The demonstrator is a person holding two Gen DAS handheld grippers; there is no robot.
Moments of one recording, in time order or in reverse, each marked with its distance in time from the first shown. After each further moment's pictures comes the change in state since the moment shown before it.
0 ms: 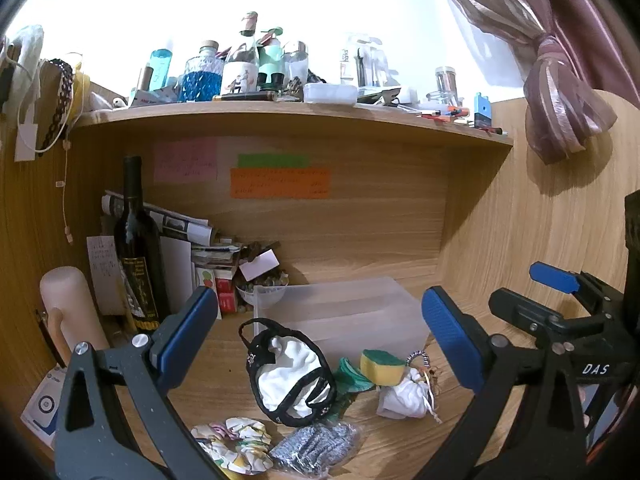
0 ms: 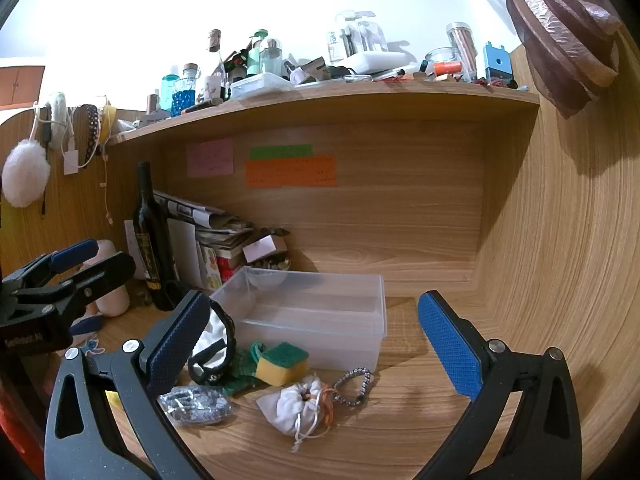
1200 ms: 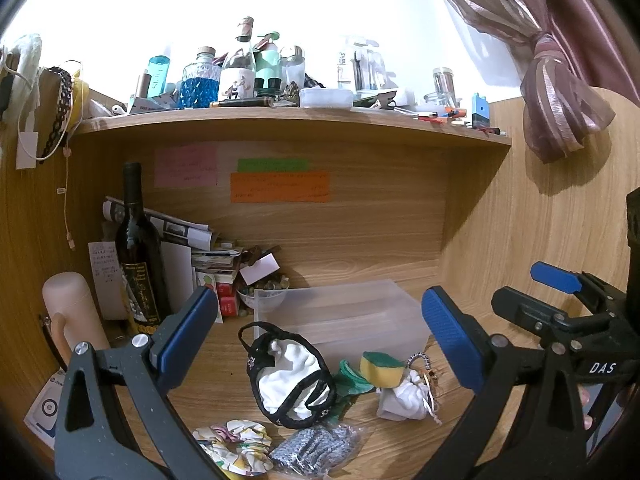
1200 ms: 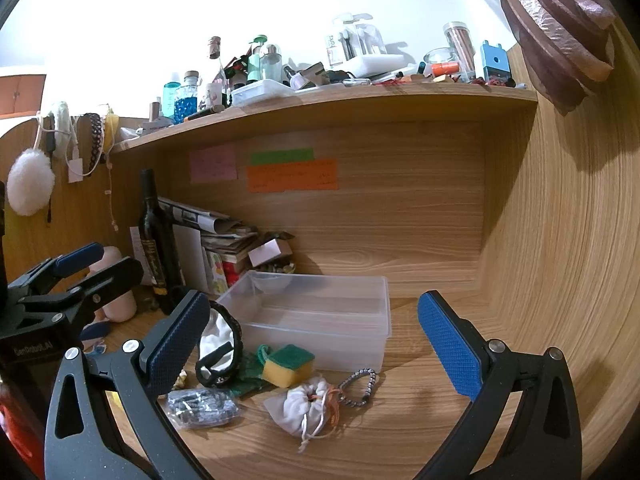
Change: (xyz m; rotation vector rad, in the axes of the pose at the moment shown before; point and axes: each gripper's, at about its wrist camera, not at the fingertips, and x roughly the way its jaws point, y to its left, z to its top) left arm -0.002 -0.004 0.000 0.013 -0.011 0.011; right arm -0.005 -0.002 0.000 0.021 -0.016 0.016
